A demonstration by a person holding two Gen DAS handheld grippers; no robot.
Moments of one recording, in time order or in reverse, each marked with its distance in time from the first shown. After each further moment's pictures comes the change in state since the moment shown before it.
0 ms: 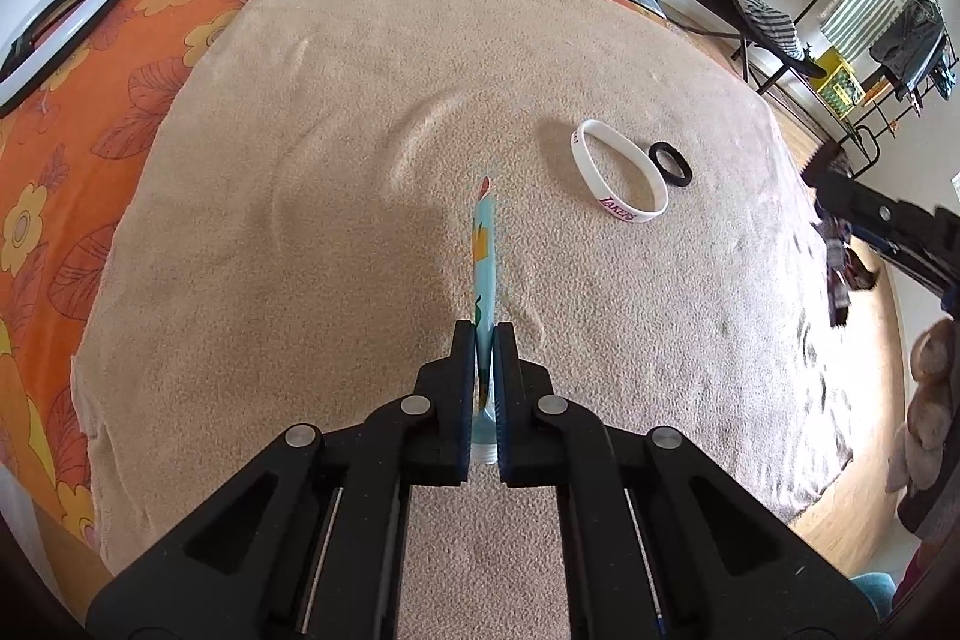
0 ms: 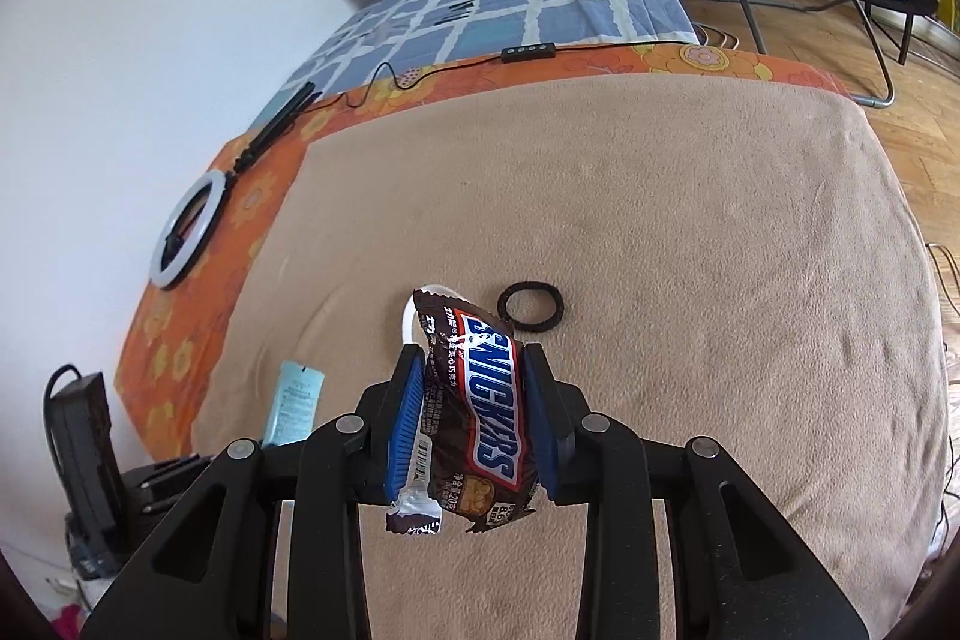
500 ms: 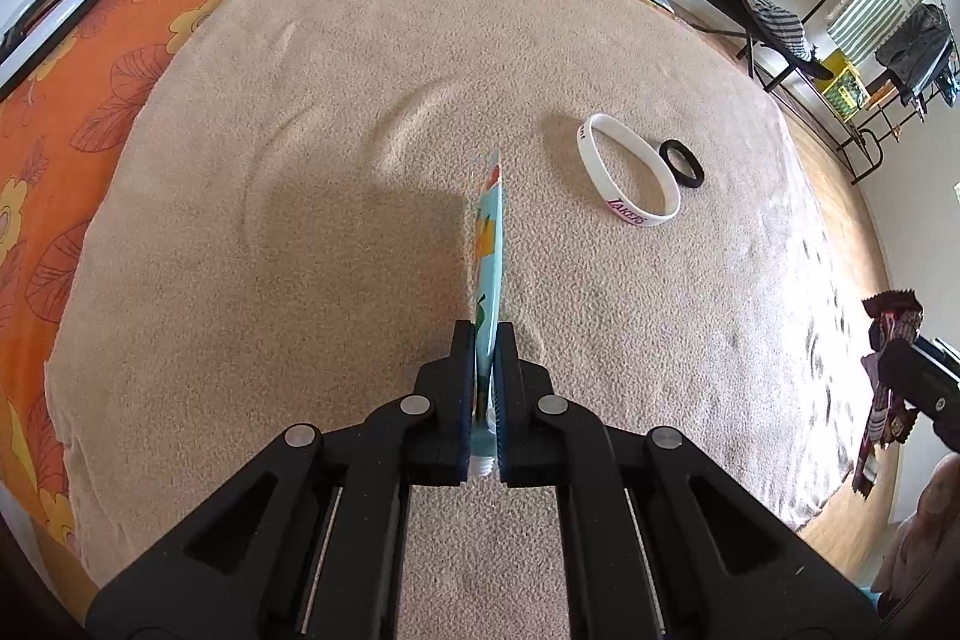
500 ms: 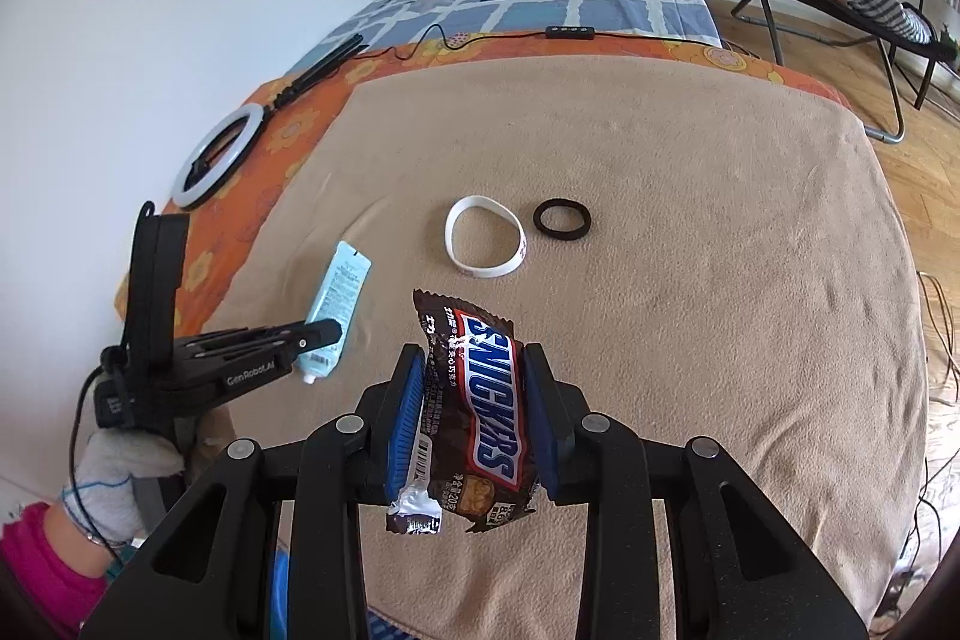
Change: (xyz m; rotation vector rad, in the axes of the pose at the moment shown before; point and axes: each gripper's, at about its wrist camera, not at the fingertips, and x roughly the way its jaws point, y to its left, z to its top) left arm 0.013 -0.003 0.001 -0.004 0.002 -0.002; right arm -0.030 0.025 -0.055 -0.132 0.022 -0.018
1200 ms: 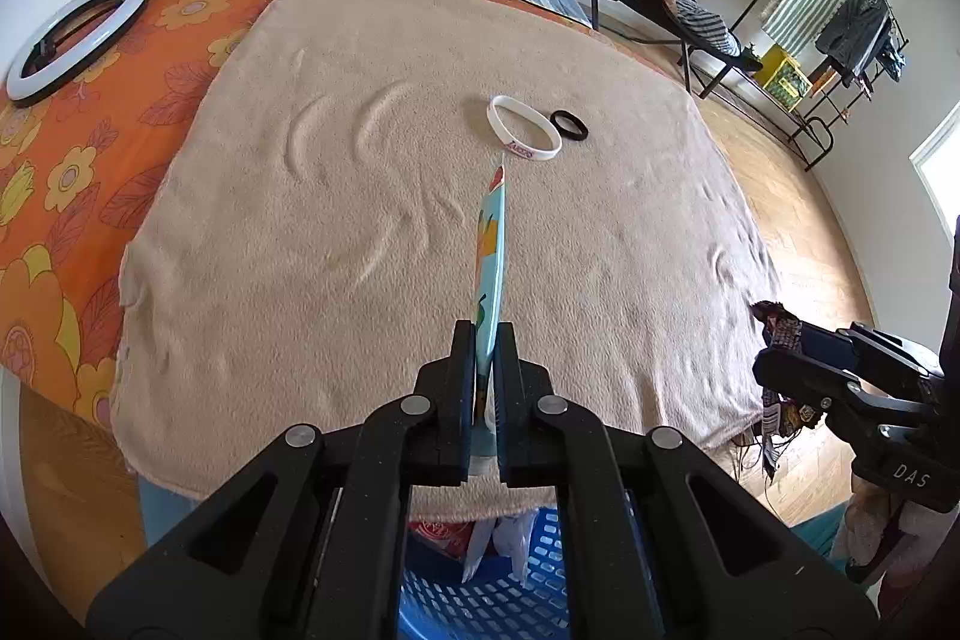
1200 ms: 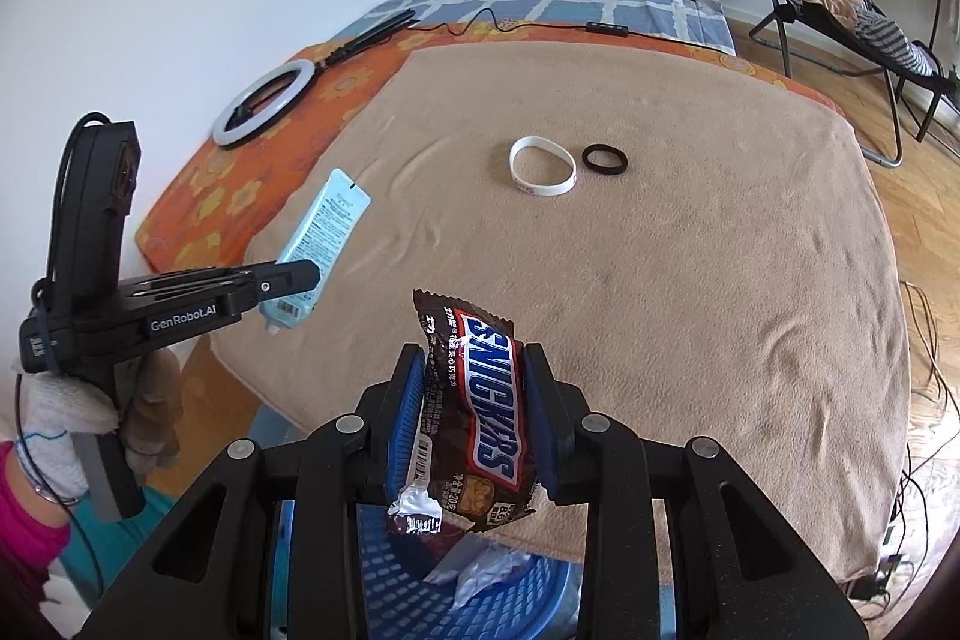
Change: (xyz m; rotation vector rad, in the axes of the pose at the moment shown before) left arm -0.104 -0.015 -0.082 0.081 -0.078 -0.081; right arm -0.048 0.053 -0.070 -0.091 0.005 -0.003
